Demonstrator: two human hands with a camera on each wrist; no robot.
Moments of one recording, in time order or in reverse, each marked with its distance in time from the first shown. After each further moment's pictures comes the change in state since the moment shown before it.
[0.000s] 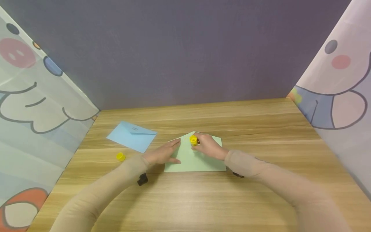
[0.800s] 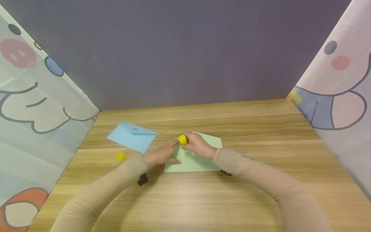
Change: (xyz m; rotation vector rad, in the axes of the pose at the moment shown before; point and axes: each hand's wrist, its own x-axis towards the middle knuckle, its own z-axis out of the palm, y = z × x) left_hand -0.001 0.003 -0.002 -0.012 -0.001 -0.014; right_hand 0.024 -0.015 0.019 0.075 -0.042 0.002
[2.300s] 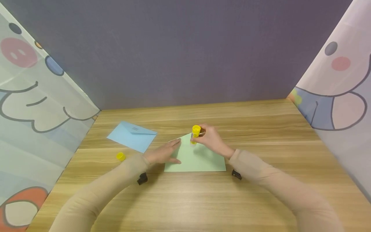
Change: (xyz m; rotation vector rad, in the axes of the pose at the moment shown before) left_hand 0.001 0.000 -0.001 0.029 -0.012 0.007; right_hand -0.025 -0.003 -0.043 0.277 0.183 0.204
